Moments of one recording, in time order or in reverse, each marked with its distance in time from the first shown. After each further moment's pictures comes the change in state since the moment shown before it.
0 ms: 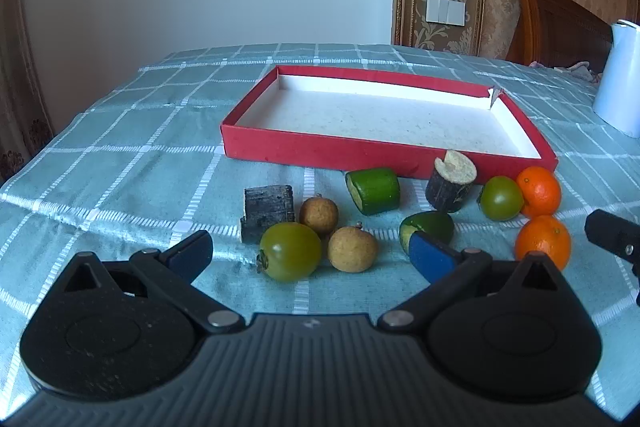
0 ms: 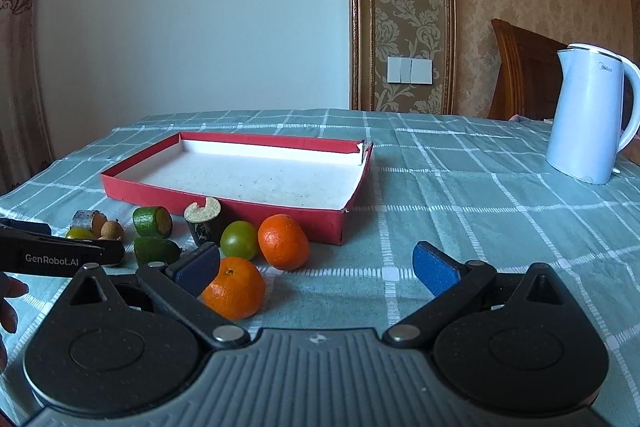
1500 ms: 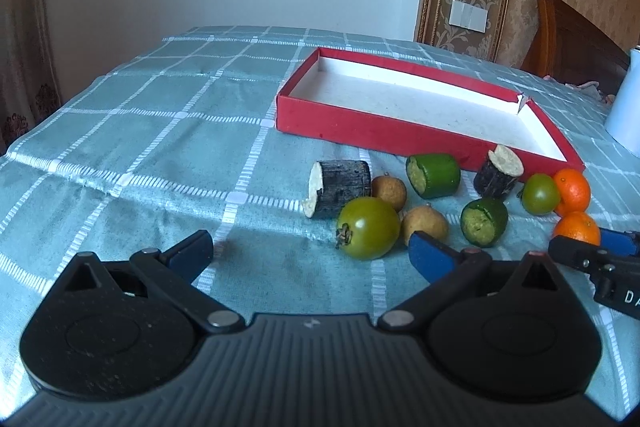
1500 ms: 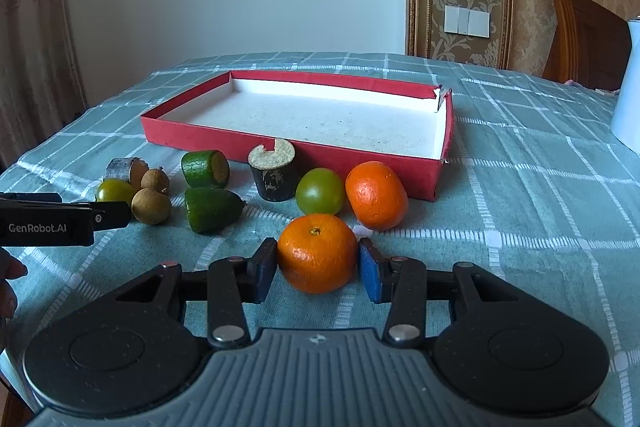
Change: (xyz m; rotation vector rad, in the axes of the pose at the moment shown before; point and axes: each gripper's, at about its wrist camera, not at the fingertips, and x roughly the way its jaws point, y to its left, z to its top) left arm 0.006 0.047 -0.014 -0.097 0.032 -0.010; right arm 0.037 0.036 -0.008 -0.030 0.156 0.108
